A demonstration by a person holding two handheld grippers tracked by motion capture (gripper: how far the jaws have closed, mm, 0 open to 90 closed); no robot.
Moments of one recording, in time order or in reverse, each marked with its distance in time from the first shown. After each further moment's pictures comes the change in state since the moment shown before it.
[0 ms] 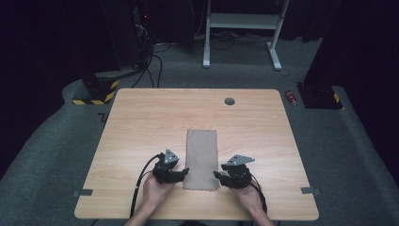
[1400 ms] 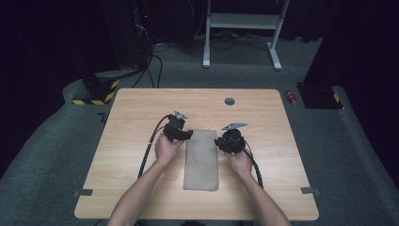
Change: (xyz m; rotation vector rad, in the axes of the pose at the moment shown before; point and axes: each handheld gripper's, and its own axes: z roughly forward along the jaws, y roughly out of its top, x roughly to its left) left arm 0.066 0.100 0.072 0.040 0.116 -0.022; right arm -0.063 0.079 0.047 0.022 -0.089 0.083
